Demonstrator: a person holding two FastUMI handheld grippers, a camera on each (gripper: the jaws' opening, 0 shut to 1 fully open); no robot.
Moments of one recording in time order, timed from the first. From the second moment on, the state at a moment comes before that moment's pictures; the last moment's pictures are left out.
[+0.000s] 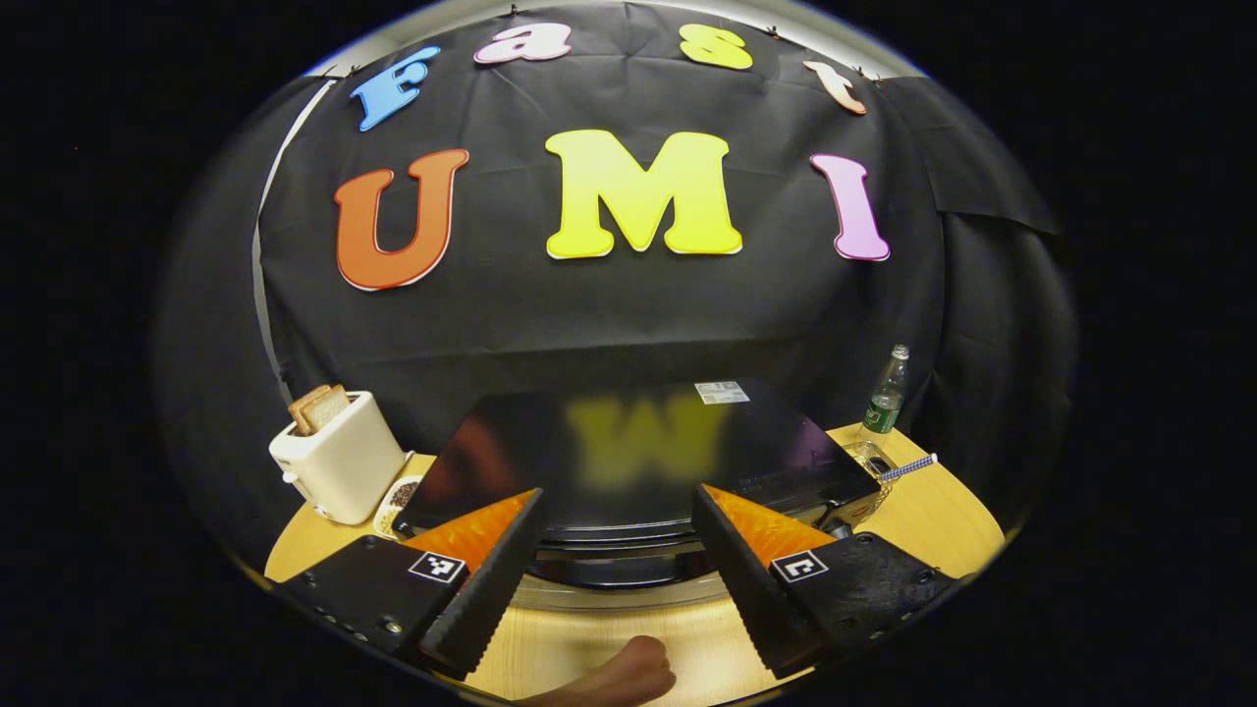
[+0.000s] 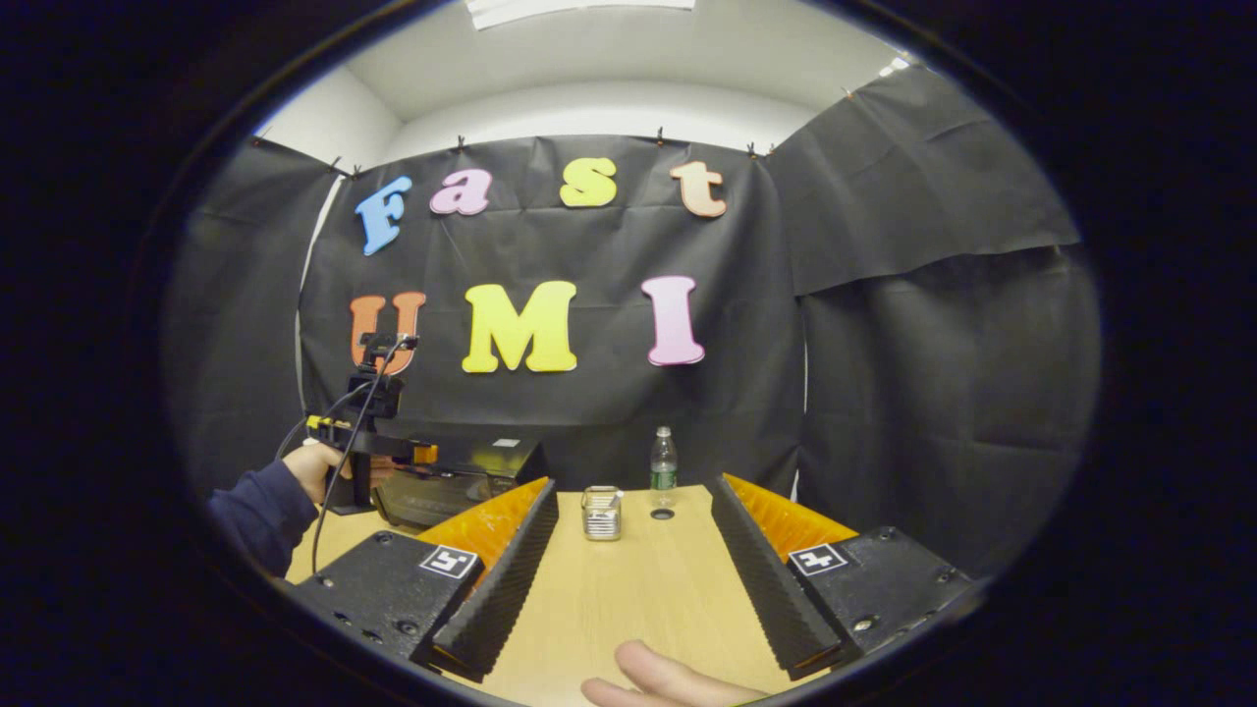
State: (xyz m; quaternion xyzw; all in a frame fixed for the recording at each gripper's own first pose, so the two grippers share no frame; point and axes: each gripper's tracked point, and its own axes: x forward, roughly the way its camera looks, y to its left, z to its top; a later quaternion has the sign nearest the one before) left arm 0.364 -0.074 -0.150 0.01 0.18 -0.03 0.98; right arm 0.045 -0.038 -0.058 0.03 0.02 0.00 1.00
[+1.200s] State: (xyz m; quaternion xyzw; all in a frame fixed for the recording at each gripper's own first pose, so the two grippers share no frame) left arm 0.220 -0.084 -0.230 0.01 0.25 -0.04 0.97; right arm -0.038 -0.028 -0.055 0.05 0.00 0.00 1.00
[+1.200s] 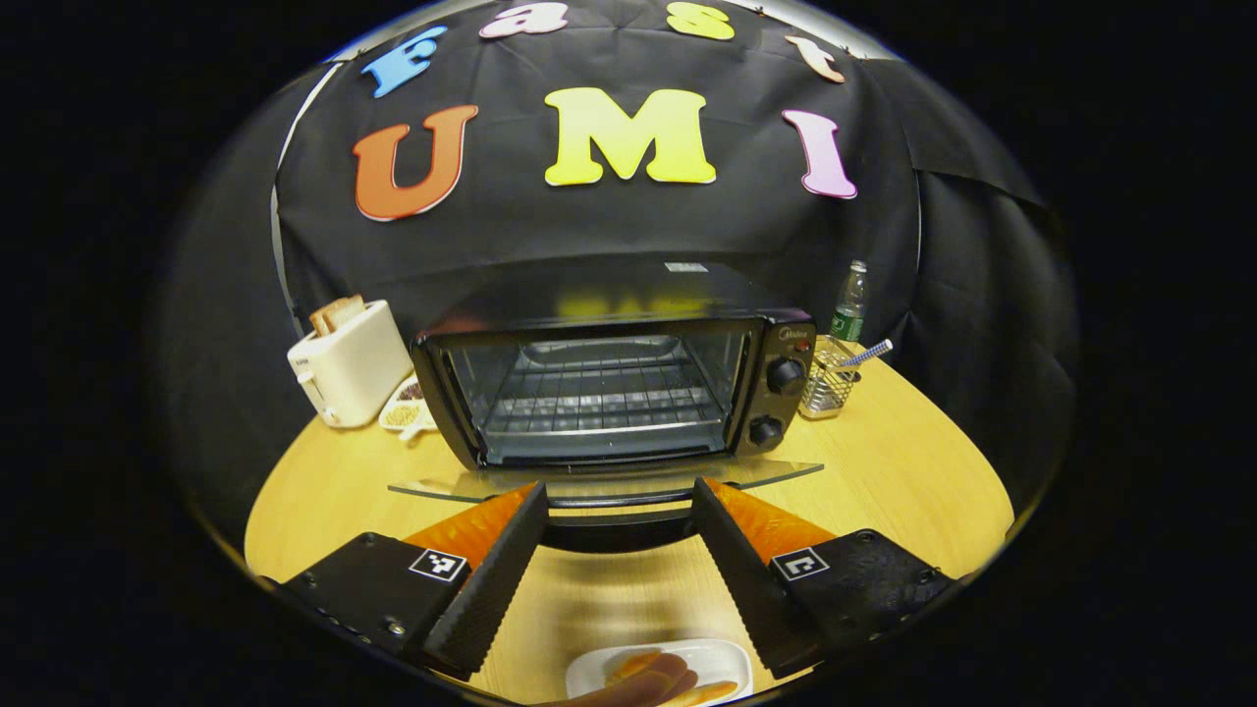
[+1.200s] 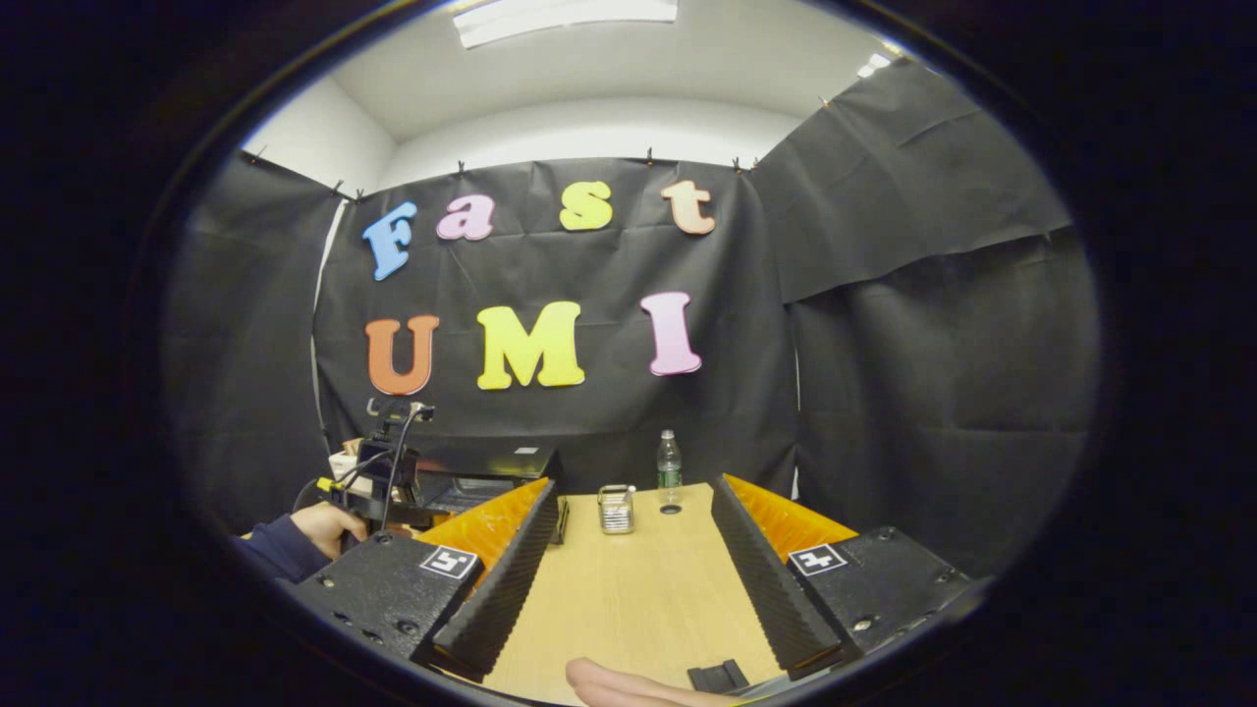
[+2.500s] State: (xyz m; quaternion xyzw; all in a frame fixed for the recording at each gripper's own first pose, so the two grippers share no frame) left arm 0.163 -0.083 -0.283 -0.03 0.30 -0.04 0.95; right arm -0.028 0.006 -0.129 0.08 0.08 0.03 0.99
